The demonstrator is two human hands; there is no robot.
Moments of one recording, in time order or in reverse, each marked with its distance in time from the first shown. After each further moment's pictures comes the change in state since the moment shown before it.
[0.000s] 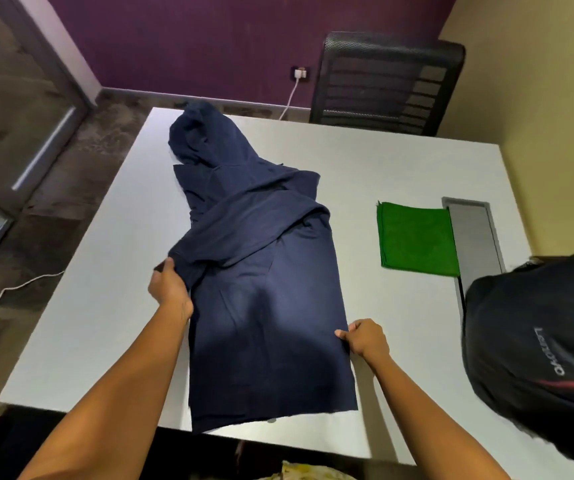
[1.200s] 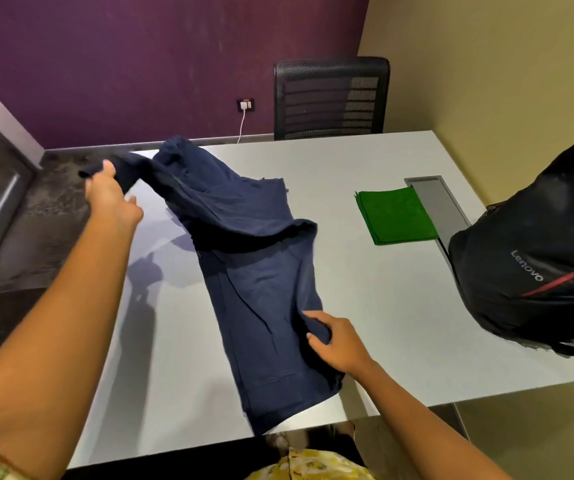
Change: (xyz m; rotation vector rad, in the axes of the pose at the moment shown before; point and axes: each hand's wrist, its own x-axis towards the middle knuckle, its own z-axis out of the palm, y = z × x) left_hand 0.002 0.232 0.050 -0.047 -0.422 0.148; right_hand -0.125 -0.056 0.088 0.318 0.131 -0.592
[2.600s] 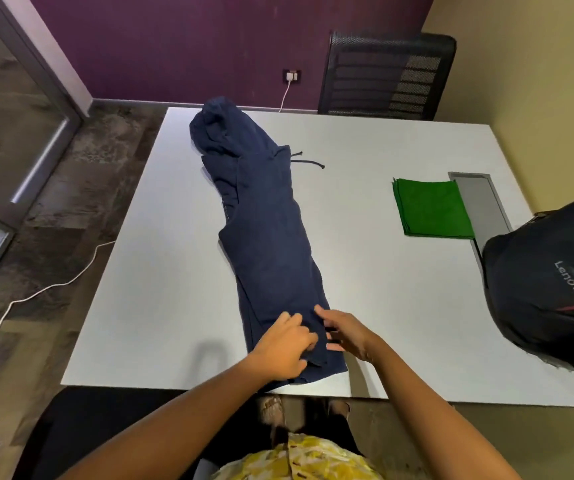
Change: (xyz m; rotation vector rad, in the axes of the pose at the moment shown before) left_hand -0.204 -0.275 -0.117 1.780 -1.283 0.887; right_hand 0.003 -0.009 0.008 0.587 -0.400 0.686
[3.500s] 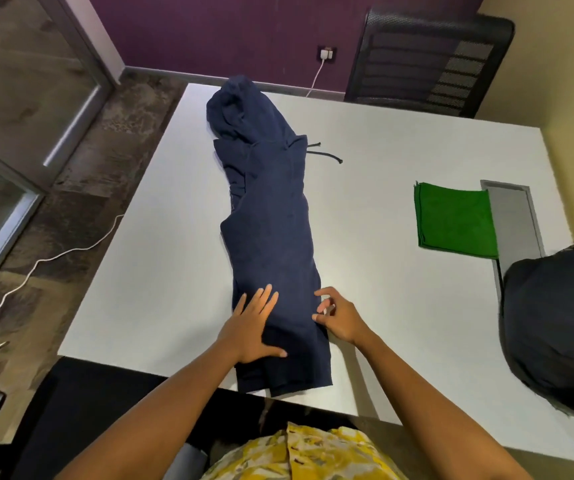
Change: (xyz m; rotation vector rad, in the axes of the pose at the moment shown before) left_hand 0.006 -0.057 0.035 -0.187 -0.079 -0.474; right_hand 0.056 -0.016 -0.040 -0.642 0.140 -0.436
